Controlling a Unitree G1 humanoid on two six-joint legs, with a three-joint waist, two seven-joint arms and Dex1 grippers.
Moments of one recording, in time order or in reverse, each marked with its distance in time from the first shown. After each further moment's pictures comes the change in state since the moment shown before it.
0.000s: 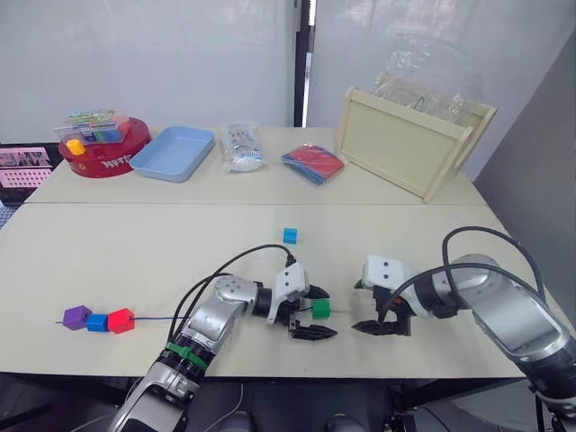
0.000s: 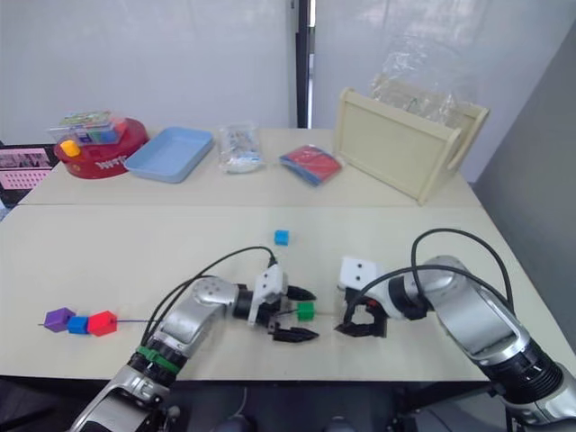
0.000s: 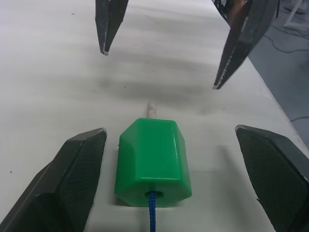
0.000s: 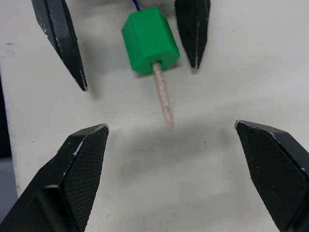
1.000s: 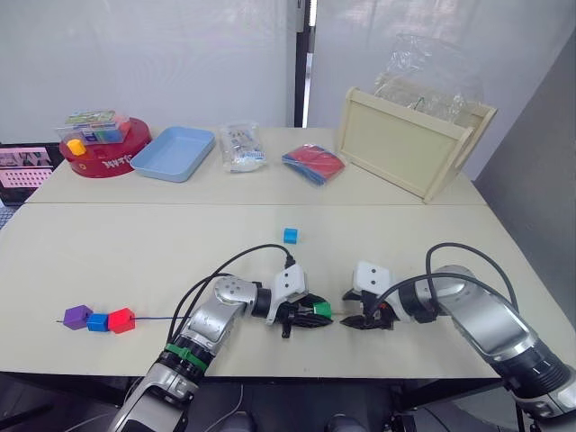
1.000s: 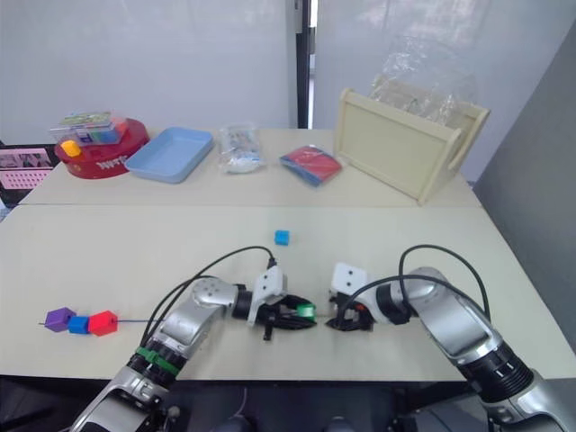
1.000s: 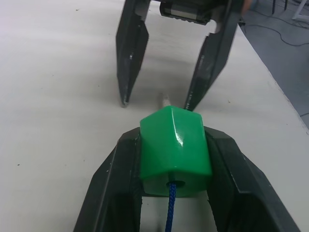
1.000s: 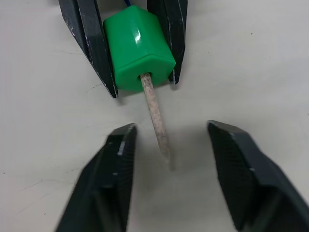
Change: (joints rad) left arm 0.010 0.003 0.005 -0.004 0.016 -0.007 0.011; right arm 0.018 0.108 0.056 0.159 -0.019 -0.155 -0.031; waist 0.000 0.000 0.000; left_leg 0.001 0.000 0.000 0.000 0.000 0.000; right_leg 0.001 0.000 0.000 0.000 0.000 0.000
